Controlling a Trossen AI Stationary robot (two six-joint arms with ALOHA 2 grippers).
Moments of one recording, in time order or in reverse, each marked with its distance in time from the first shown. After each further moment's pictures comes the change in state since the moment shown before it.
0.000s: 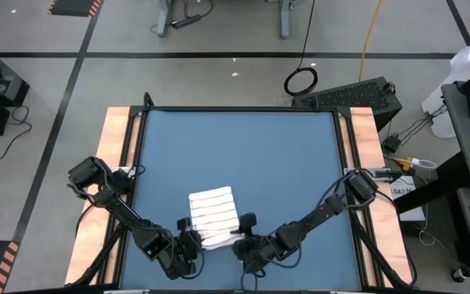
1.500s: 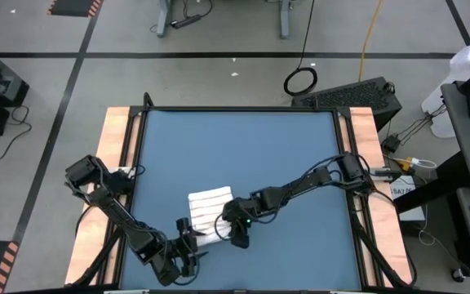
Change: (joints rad) left arm -0.038 -0.049 0.014 0.083 -0.271 0.130; right arm -0.306 -0.003 0.002 -0.104 -0.802 0.353
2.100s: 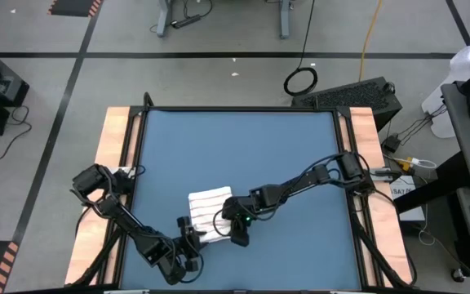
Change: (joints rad) left arm 0.005 0.123 0.002 -0.083 -0.021 -0.055; right arm -0.025 0.002 -0.002 -0.001 -0.052 -0.004
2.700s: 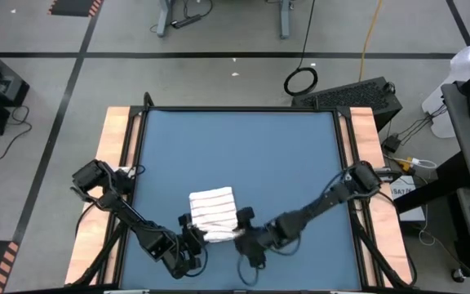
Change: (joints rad) left arm 0.064 -0.030 0.000 -0.031 0.150 -0.076; right arm 0.266 -0.095 -0.006 -0.043 0.612 -0.486
